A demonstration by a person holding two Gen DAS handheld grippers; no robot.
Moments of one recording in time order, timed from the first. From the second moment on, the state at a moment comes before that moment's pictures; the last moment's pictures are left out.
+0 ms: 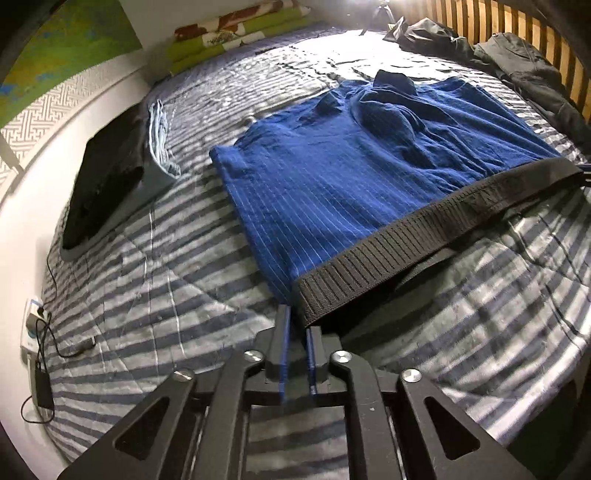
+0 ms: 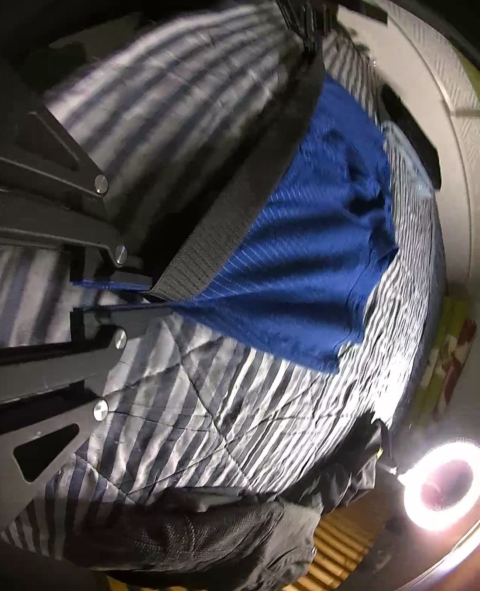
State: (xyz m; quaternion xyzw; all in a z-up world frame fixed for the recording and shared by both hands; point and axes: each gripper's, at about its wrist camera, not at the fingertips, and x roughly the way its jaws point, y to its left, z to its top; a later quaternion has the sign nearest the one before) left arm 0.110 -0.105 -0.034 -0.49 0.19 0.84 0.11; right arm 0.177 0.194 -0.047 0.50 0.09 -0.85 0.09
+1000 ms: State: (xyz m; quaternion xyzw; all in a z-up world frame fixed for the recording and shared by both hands) left arm 0.102 -0.065 -0.036 -0.49 0.15 0.84 0.16; right arm -0.014 0.265 -0.059 0.52 -0.16 -0.84 0.01
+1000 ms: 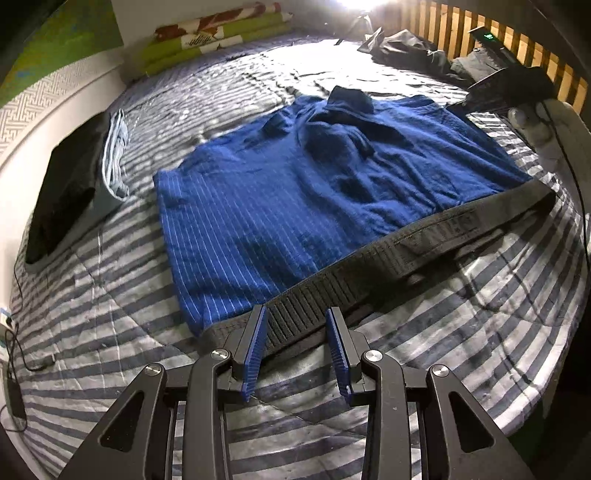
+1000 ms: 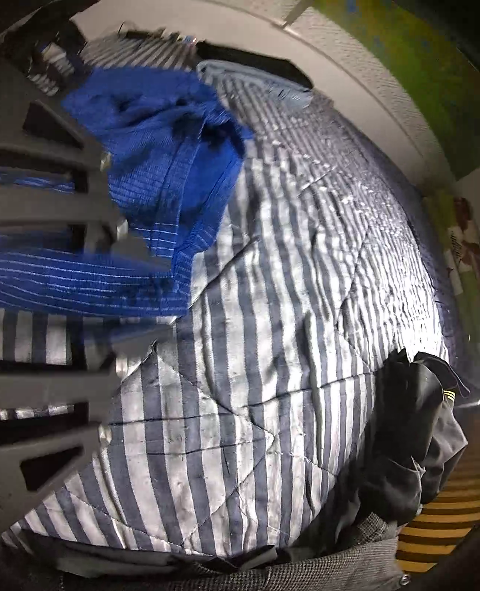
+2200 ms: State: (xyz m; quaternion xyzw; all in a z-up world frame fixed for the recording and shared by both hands) left arm 0.139 0.175 0.006 -0.40 0.15 0.82 0.38; right arm 0.124 0.311 -0.048 0.50 -0.26 -0.82 0.03
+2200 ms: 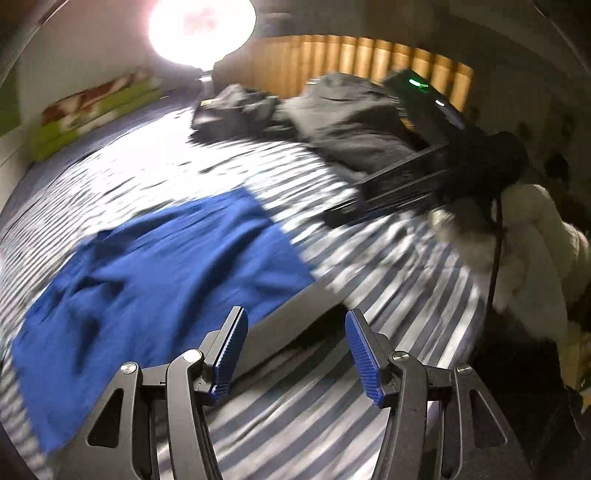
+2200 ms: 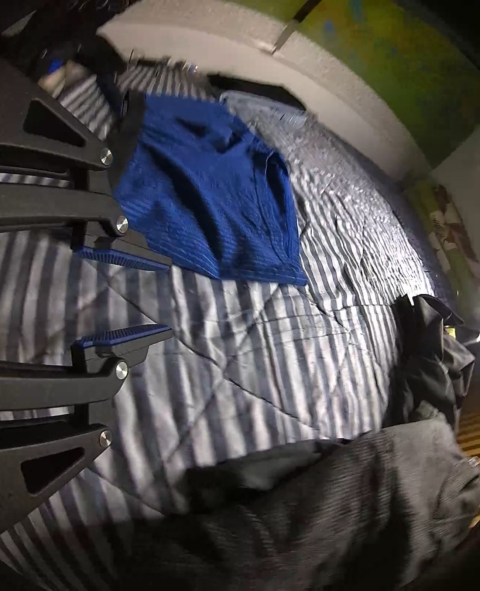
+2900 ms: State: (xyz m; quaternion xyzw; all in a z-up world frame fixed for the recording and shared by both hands) left arm 0.134 0.166 -0.009 -0.44 0.09 0.82 0.37; right arm 0.042 0.331 -0.056 0.48 -0.32 -0.81 0.06
